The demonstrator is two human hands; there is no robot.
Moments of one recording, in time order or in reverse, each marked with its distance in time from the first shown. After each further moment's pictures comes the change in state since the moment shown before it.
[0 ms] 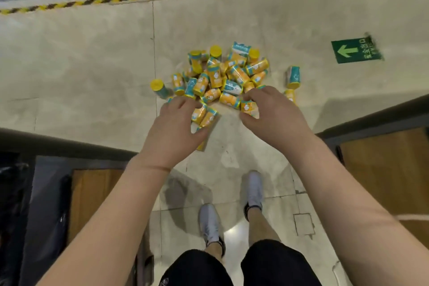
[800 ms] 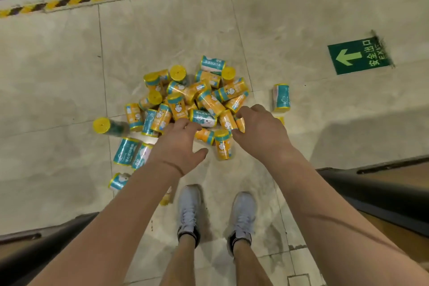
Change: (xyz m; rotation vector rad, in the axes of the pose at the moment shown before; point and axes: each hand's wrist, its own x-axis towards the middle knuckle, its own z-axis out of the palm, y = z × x) left_hand 0.330 0.022 0.184 0.120 -0.272 -0.017; right_hand 0.286 0.204 0.062 -0.066 -0.190 0.187
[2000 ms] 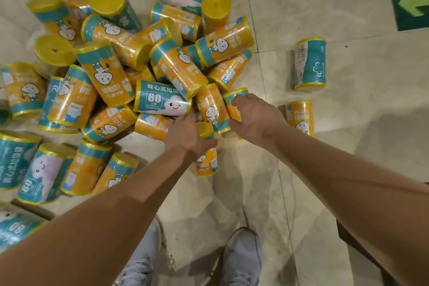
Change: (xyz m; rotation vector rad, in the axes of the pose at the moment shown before) left_hand 0.260 -0.085 0.332 -0.229 -0.101 -0.295; right_hand 0.249 0.153 0.264 -0.110 -0.185 -0.064
